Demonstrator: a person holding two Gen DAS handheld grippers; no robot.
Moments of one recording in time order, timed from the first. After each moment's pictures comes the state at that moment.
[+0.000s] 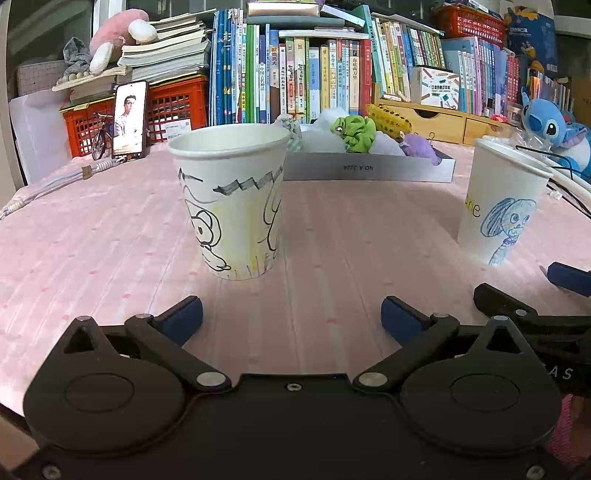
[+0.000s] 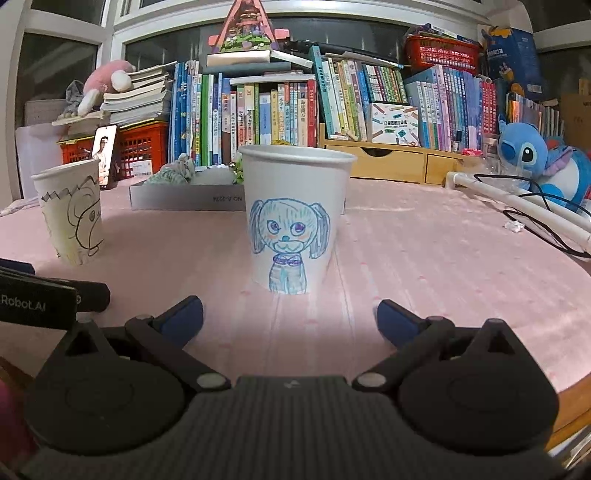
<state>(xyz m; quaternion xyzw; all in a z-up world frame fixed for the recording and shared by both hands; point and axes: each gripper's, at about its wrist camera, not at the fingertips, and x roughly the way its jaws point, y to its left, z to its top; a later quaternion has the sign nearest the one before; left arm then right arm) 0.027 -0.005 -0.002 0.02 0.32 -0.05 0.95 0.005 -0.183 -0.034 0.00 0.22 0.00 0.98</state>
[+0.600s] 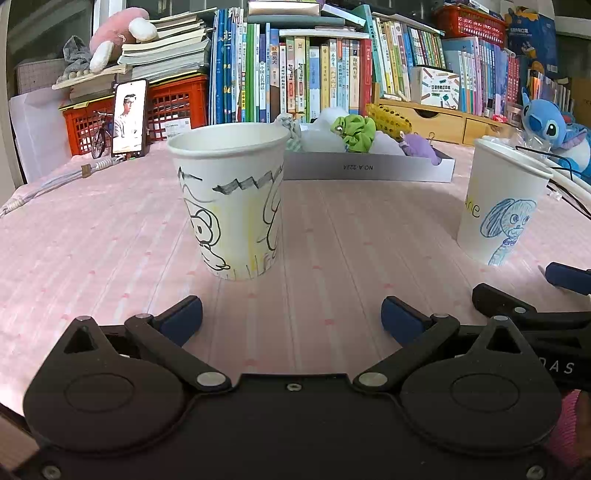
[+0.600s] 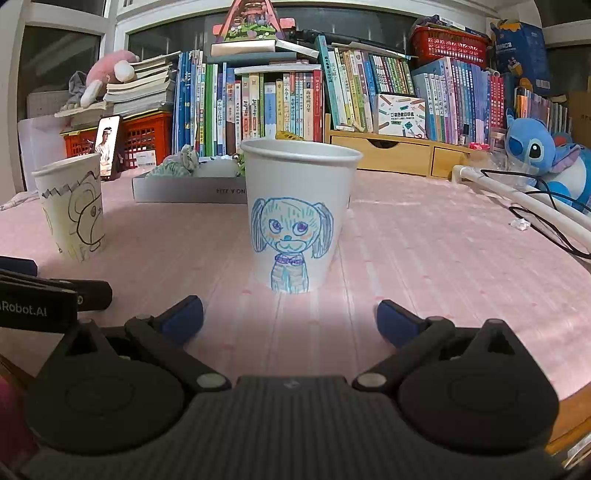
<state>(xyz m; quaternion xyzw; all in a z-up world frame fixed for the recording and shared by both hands) 0.028 -0.005 -0.002 0.02 0.32 -0.05 0.95 0.011 -0.184 -0.030 0.00 0.24 0.00 0.97</state>
